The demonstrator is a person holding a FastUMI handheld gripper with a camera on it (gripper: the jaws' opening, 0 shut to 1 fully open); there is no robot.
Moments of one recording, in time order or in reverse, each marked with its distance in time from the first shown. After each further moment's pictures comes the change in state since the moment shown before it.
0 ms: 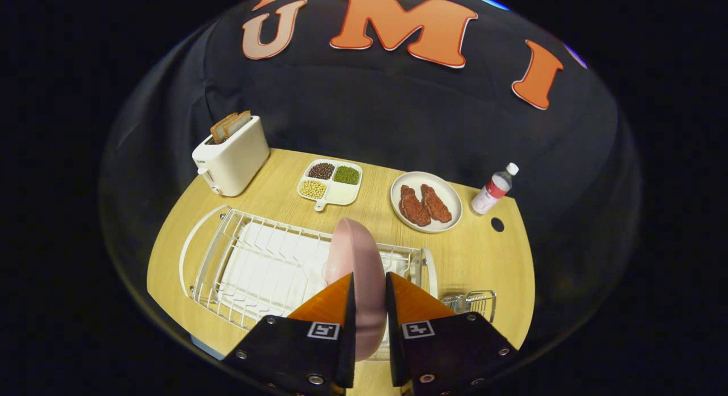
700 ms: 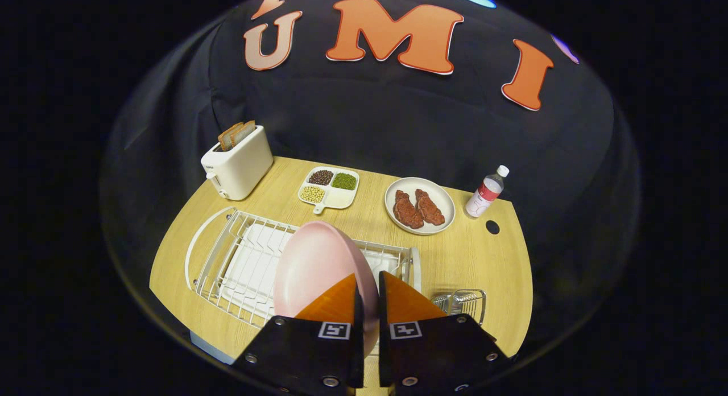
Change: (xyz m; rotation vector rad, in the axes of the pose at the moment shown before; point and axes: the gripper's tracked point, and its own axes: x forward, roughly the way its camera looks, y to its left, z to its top) arm -0.028 -0.026 -0.009 0.055 -0.058 0.044
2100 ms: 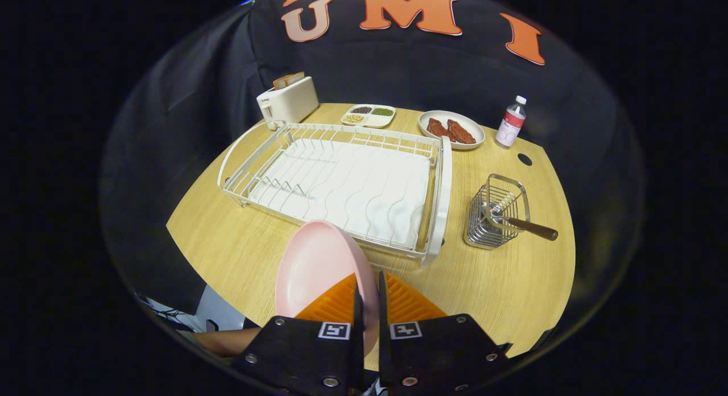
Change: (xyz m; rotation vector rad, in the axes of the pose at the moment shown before) arm -0.049 0.021 -0.206 -0.044 0.134 0.217
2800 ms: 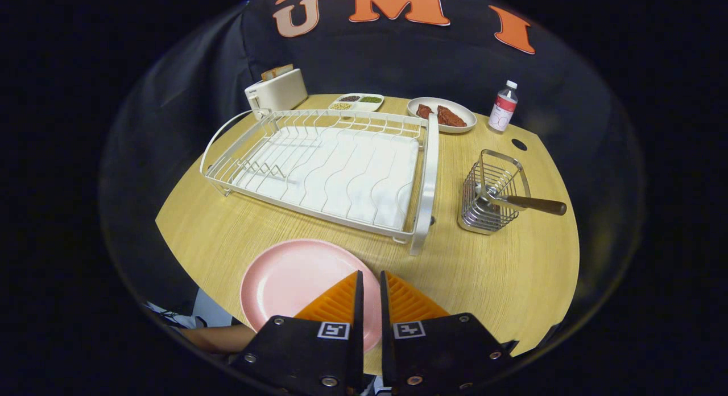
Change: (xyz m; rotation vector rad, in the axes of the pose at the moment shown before) arm 0.015 -0.021 -0.021 0.042 -0.003 -0.026
